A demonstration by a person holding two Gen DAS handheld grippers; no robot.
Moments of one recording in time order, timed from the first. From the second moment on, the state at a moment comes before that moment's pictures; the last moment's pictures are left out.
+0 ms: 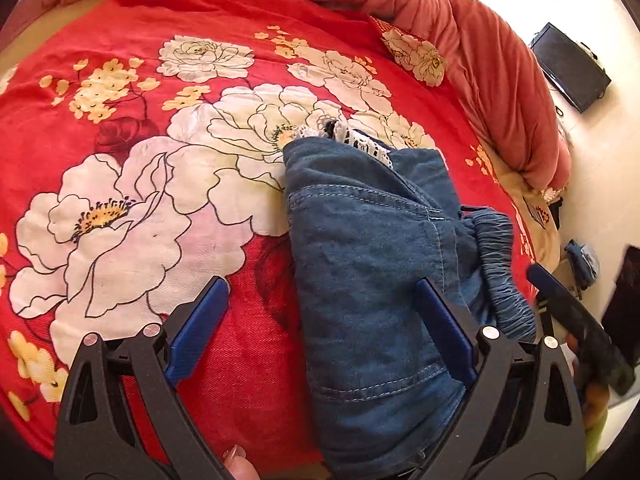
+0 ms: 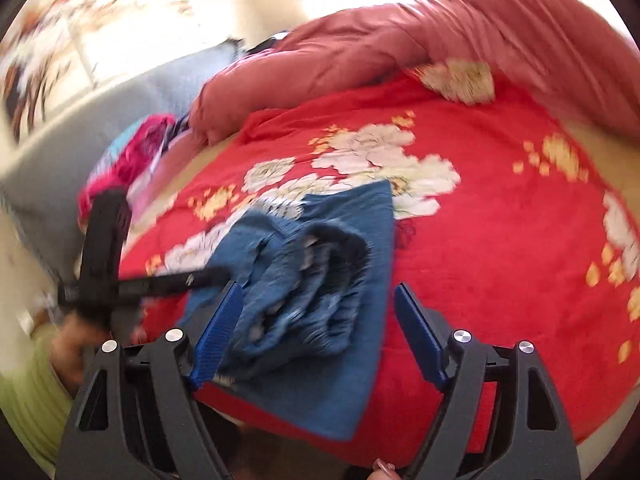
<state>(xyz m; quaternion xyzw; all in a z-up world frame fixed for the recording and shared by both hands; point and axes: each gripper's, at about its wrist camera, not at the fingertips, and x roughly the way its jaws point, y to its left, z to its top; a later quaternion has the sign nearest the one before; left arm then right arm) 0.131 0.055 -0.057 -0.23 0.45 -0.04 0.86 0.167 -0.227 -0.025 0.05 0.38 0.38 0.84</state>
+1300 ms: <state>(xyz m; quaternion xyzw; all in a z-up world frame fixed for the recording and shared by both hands) 0.226 0.041 -0.038 -0.15 0.42 -0.03 0.89 0.274 -0.143 -0.043 -0.02 0.38 0.36 0.85</state>
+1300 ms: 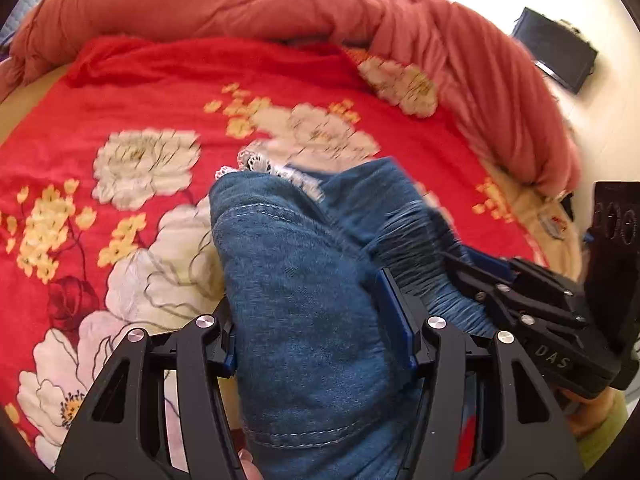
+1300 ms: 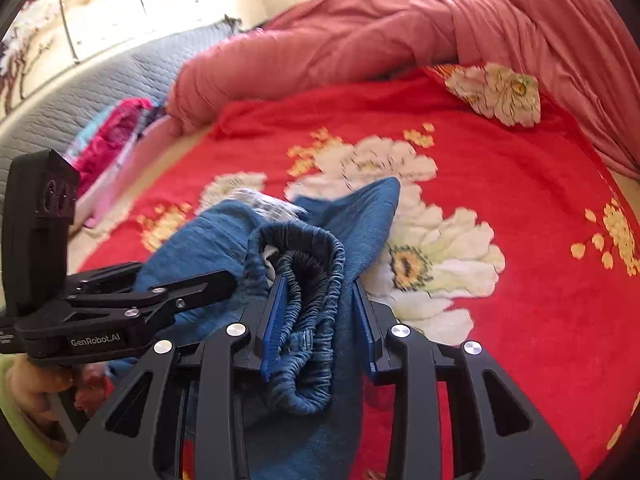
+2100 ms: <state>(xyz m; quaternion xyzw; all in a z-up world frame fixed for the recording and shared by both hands) 0.182 0.062 -0.031 -0.16 0.41 0.00 0.90 0.240 -0.187 -0.051 0.02 0.38 0.28 0.88</state>
